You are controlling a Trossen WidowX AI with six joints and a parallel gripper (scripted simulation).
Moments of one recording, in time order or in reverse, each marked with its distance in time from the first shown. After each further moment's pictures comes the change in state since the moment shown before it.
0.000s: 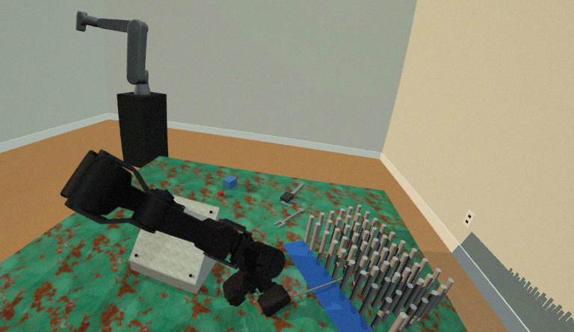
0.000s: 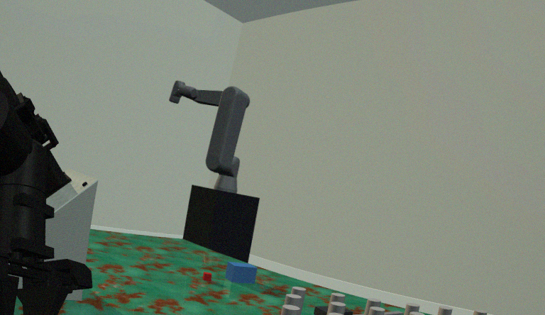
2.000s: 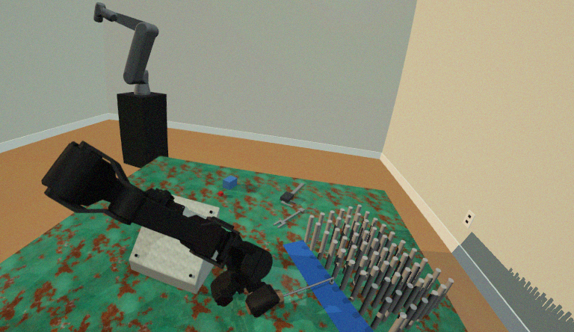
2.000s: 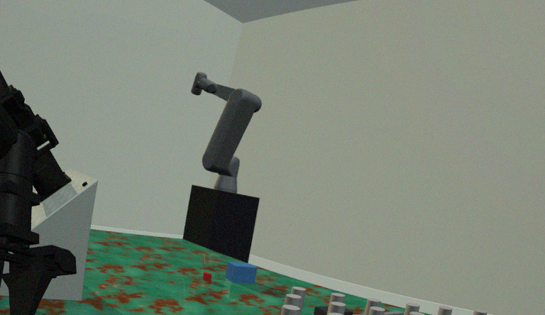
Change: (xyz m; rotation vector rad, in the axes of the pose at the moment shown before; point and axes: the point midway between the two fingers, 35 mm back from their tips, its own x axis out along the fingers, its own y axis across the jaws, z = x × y) arm -0.017 -0.003 0.022 -0.014 -0.006 -0.019
